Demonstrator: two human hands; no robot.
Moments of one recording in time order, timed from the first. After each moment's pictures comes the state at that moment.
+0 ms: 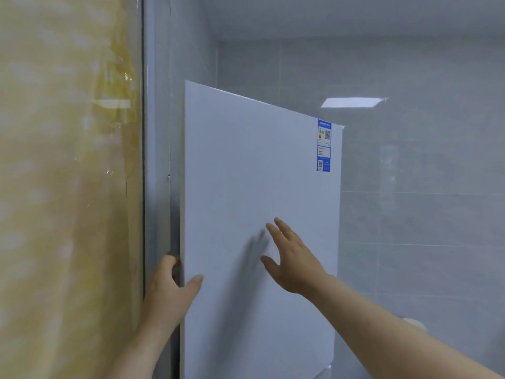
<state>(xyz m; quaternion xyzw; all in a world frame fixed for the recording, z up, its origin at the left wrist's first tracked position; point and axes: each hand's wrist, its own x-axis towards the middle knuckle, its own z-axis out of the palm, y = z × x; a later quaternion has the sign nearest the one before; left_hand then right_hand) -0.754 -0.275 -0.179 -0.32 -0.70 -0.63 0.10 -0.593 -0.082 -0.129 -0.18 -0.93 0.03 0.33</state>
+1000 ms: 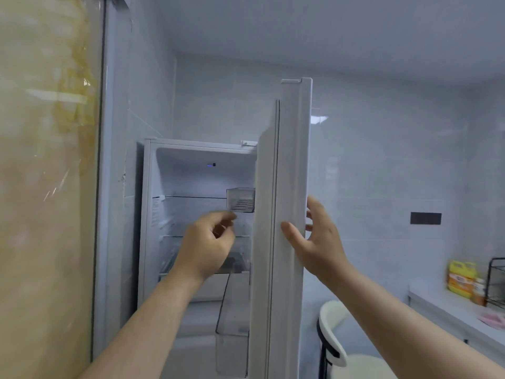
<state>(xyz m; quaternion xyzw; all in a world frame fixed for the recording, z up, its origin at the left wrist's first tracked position) -0.569 -0.279 -0.095 -0.54 -0.55 -0.63 0.10 -0.393 -0.145 -0.094 -0.18 -0.78 0.16 0.57</state>
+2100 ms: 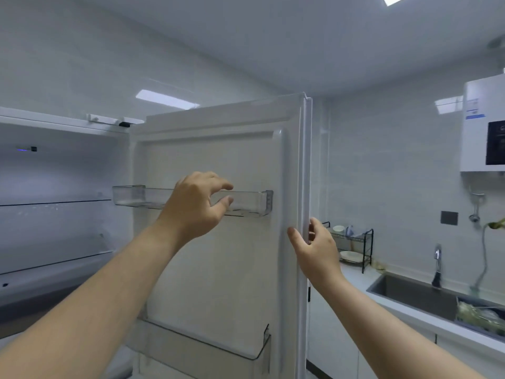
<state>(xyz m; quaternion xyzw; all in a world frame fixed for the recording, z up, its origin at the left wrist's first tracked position) -0.513 -0.074 -0.026 -0.77 -0.37 -0.48 0.20 -0.266 -0.059 -0.118 -0.54 -0.57 0.09 0.61</state>
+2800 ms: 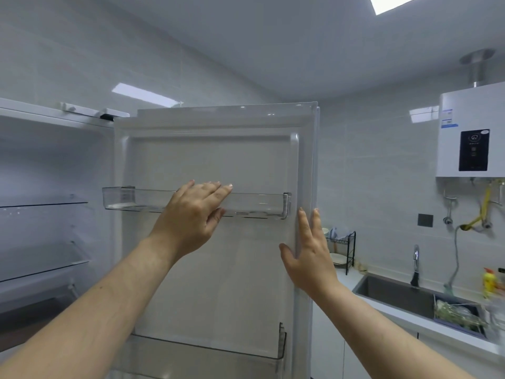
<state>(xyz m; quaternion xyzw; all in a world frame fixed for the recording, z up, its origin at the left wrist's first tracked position) -0.541 0.002 -0.050 -0.79 -0.35 -0.40 0.31 -0.282 -0.025 -0.128 -0.58 -0.65 -0.09 0.49</state>
